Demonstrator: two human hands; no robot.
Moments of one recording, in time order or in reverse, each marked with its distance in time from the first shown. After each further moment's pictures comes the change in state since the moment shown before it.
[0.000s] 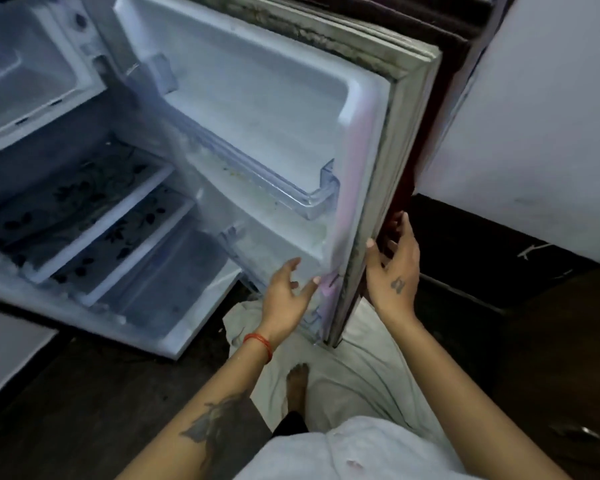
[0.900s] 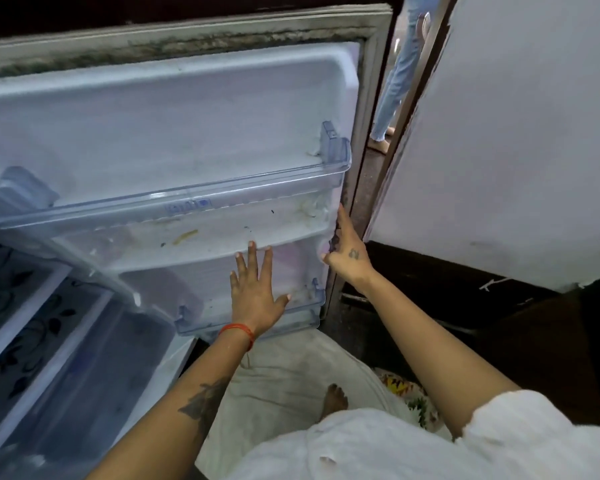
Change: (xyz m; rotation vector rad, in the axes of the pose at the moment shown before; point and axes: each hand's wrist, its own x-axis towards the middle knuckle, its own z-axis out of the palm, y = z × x) left_hand 0.244 0.069 0.071 0.843 -0.175 0.280; right_hand 0.279 0.060 0.042 -0.030 -0.426 0.116
